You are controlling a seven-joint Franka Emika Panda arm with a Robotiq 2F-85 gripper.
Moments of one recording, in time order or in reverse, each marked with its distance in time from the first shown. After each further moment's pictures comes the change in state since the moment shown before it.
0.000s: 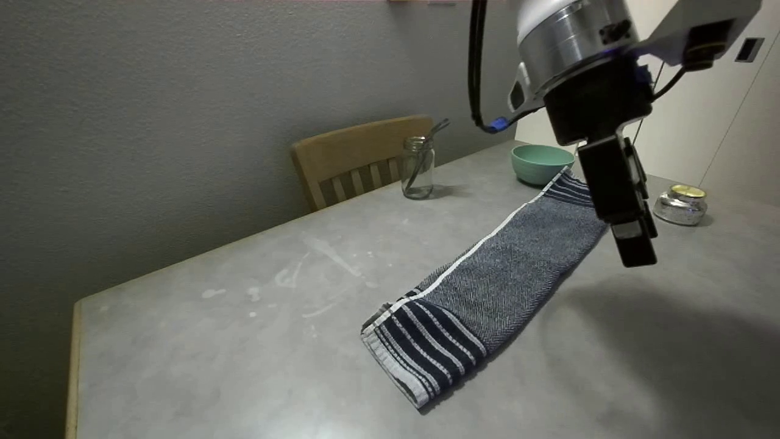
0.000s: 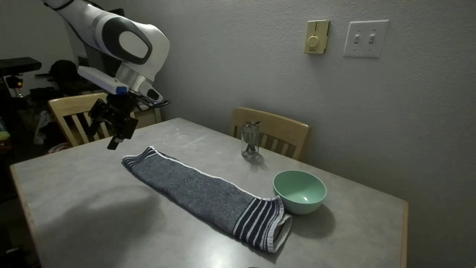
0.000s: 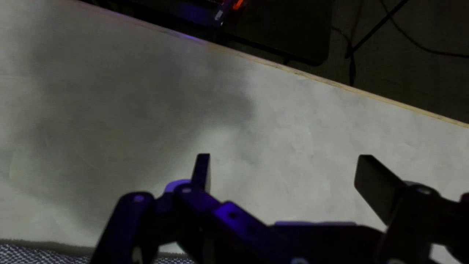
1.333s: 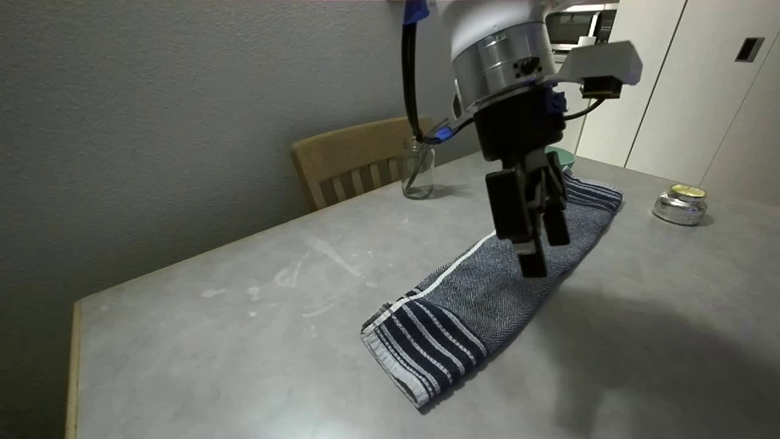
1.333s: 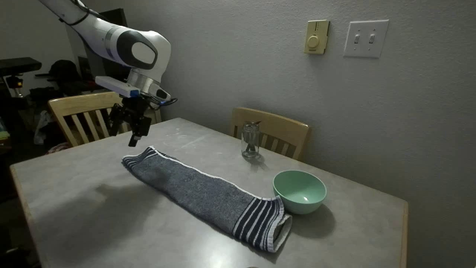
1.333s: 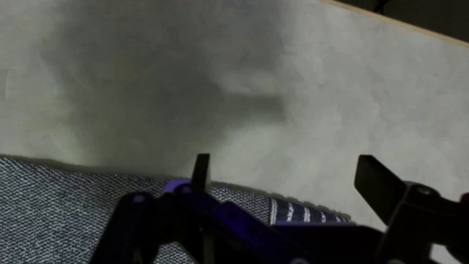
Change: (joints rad) arm 0.044 0.149 0.025 0.164 -0.065 0.104 0.112
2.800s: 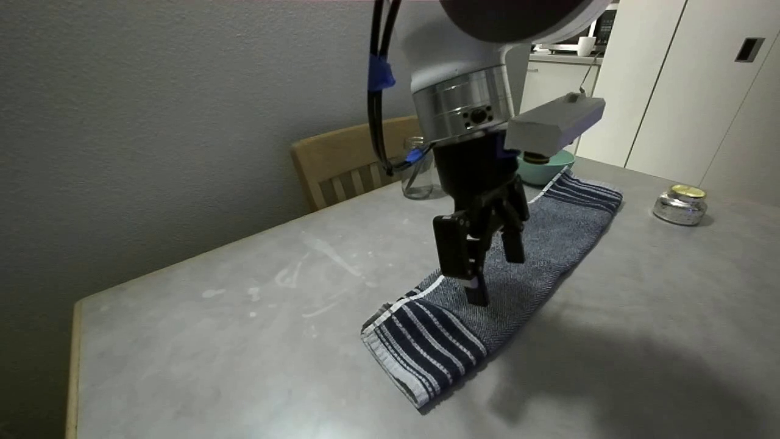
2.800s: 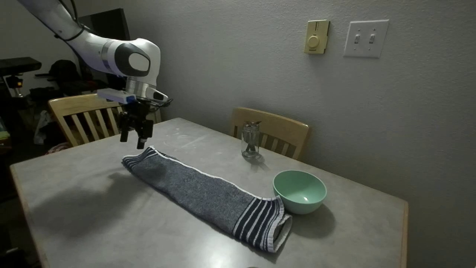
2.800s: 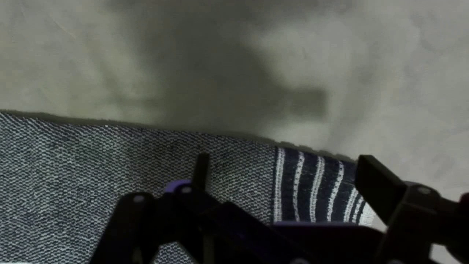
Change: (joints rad) arm 0.078 0.083 0.000 0.044 -0.115 0.161 0.194
